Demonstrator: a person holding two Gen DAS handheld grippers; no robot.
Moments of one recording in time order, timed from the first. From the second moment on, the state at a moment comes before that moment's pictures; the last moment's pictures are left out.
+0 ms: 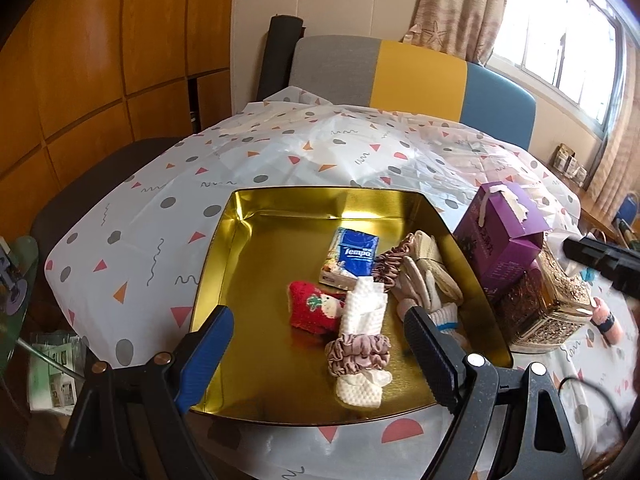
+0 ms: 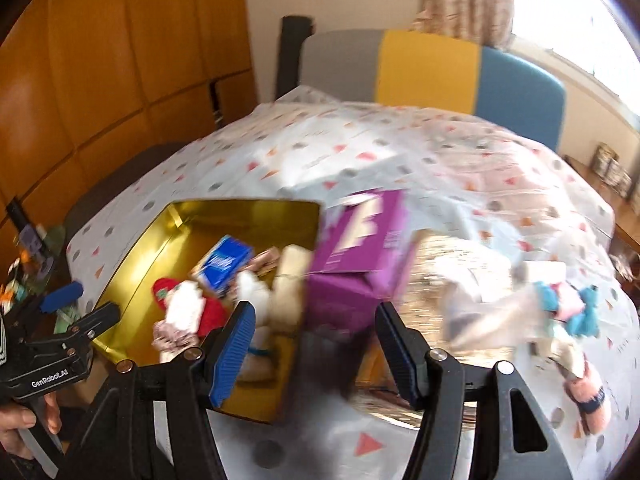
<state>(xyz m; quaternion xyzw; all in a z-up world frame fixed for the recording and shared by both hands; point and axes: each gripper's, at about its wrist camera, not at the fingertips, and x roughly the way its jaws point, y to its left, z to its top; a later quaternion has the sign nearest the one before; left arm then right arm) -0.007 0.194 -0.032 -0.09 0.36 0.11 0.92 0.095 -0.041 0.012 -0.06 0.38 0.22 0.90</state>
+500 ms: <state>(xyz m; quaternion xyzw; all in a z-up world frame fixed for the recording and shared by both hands) 0.008 0.162 -0.027 -0.06 0.38 0.08 0.92 0.124 -0.183 0.032 0.00 0.35 0.07 0.94</state>
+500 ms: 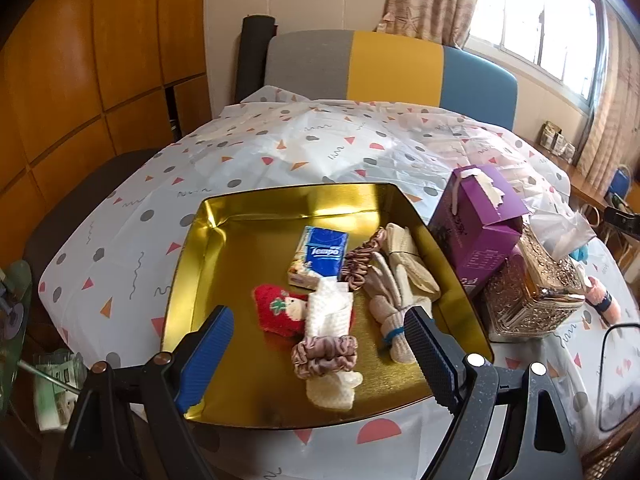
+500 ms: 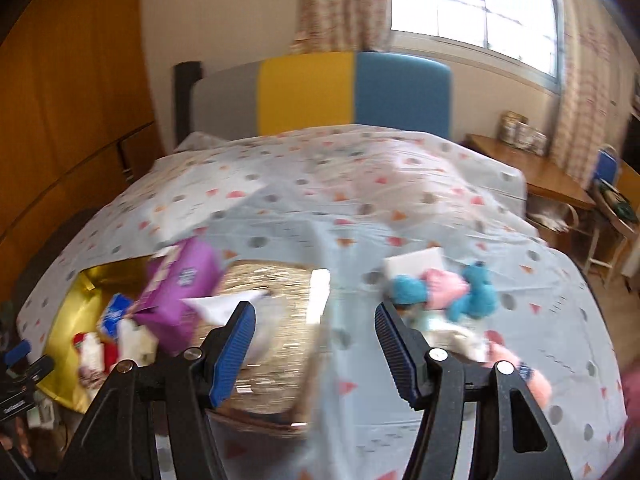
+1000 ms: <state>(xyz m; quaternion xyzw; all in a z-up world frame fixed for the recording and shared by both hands) 0.041 0.137 0.004 -0.05 0.37 0.04 0.93 0.150 -0.359 -0.044 0.13 0.39 -0.17 0.90</state>
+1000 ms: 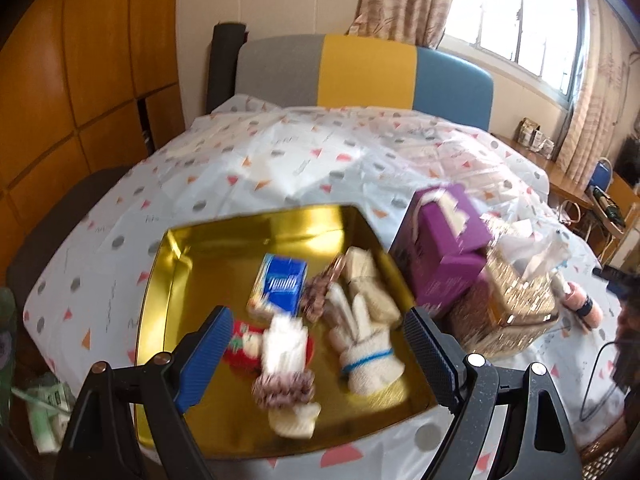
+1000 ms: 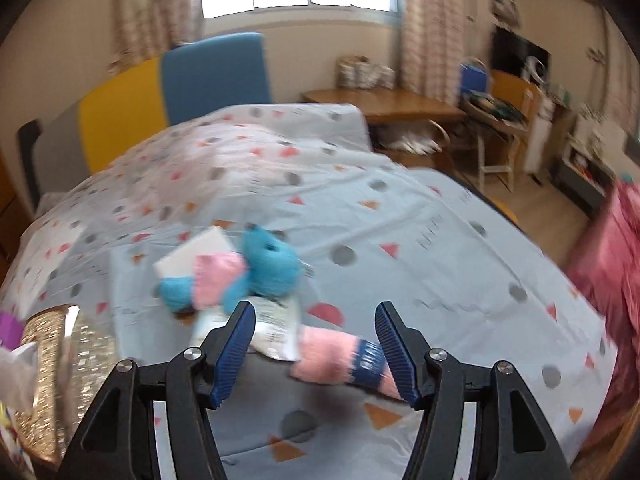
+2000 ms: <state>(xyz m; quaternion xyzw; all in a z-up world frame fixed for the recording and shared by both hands) 0.215 -0.237 0.009 0.26 0.43 -0.27 0.82 0.126 -0.423 -0.058 0.36 0.39 -0.15 0.84</state>
